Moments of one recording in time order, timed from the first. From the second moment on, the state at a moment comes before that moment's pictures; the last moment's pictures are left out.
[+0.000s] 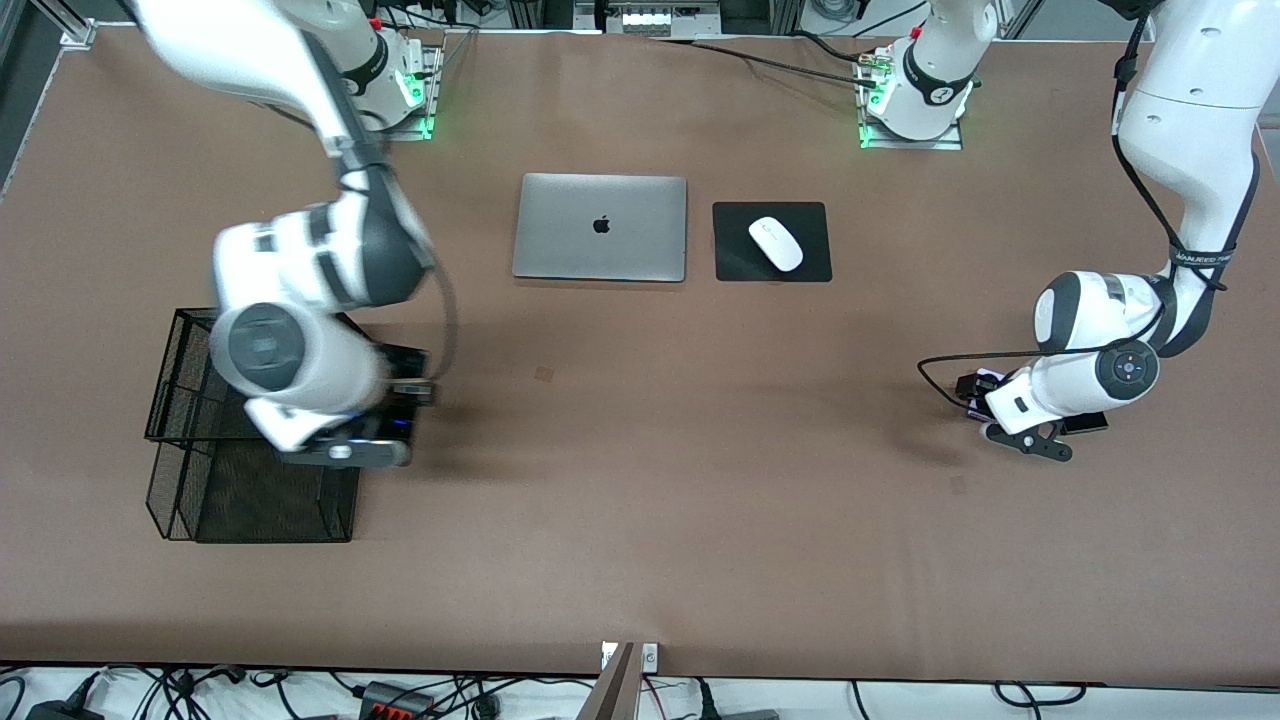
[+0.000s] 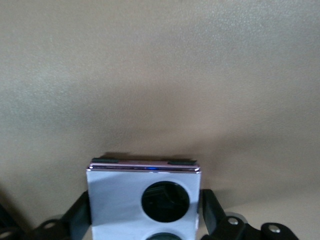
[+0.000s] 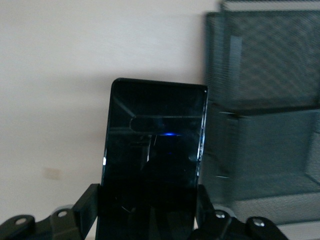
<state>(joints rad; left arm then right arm) 0.29 0.64 -0.21 -1.89 0.26 2.36 0.20 0.34 0.60 -0.12 -1.28 0.00 1.69 0.27</state>
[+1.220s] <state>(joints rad) 0.28 0.60 -0.51 -1.70 0.26 2.03 -0.12 0.00 0.57 -0.12 -1.42 -0.02 1.57 -0.08</state>
